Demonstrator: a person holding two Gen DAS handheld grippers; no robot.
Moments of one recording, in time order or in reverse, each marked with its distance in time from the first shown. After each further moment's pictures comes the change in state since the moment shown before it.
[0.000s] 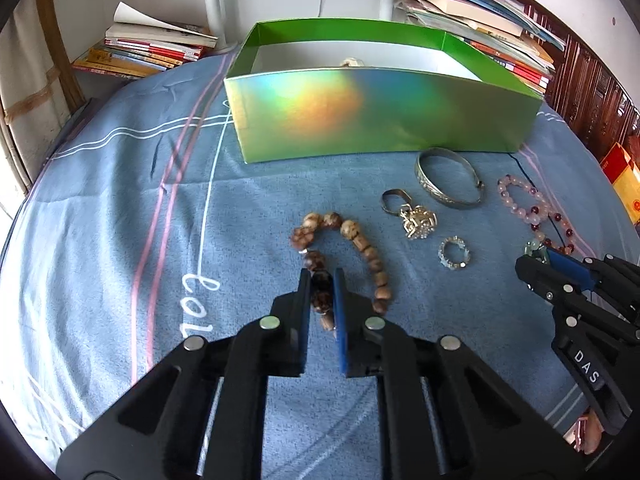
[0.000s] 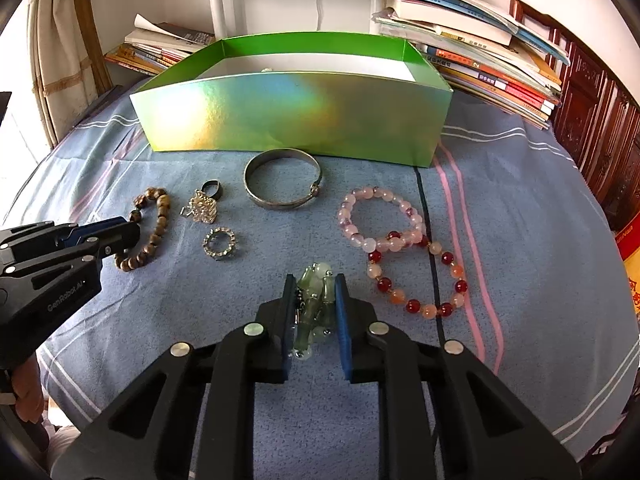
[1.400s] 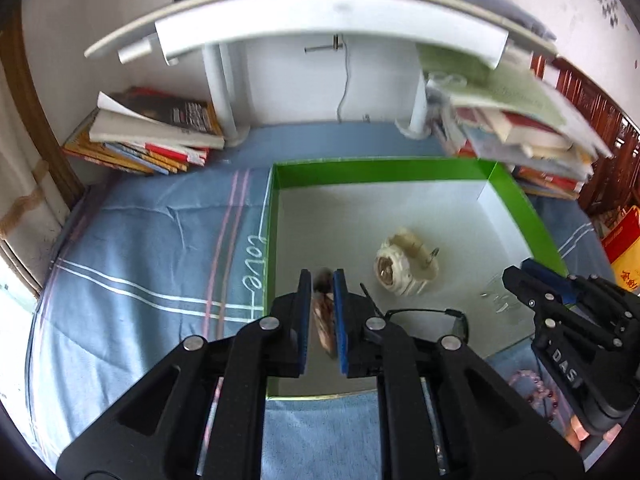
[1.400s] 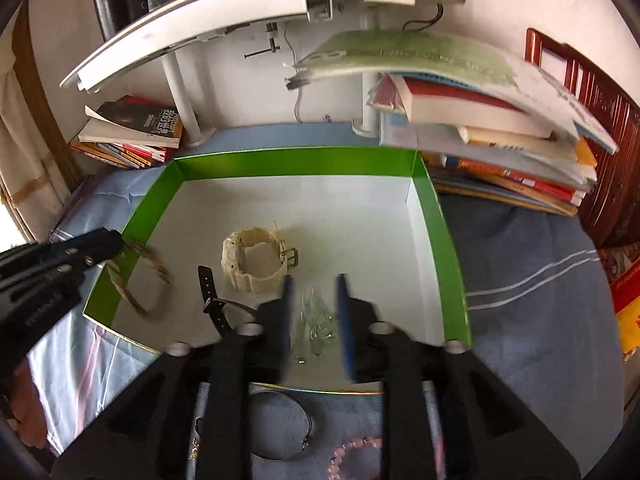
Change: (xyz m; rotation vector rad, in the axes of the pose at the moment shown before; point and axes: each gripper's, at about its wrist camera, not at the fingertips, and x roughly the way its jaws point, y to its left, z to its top) left arm 0.011 0.027 0.170 -0.036 -0.099 0.041; right arm 0.038 -0.027 0.160 0.097 -0.087 0.032
